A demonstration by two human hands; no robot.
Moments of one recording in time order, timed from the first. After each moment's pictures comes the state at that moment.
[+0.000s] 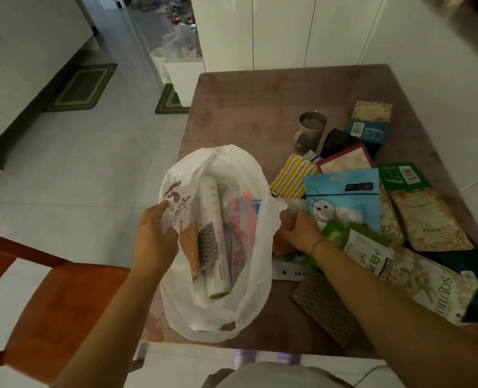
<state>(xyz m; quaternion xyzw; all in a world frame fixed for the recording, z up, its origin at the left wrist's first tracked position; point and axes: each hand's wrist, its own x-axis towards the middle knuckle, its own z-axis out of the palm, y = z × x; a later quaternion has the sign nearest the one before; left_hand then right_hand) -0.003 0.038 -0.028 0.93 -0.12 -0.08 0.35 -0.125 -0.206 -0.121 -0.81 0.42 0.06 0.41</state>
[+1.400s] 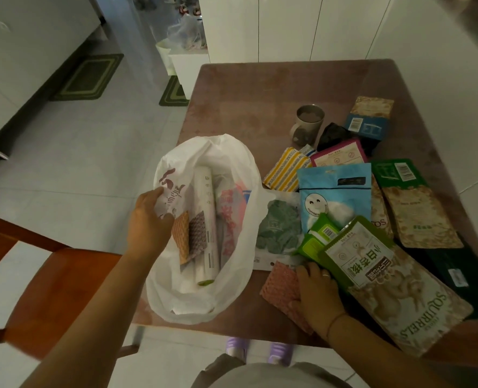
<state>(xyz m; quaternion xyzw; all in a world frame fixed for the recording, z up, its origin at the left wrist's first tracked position) -0.006 0.029 -0.038 0.93 -0.14 -0.04 0.33 -0.246 -0.151 -0.131 -0.91 0.31 0.23 0.12</state>
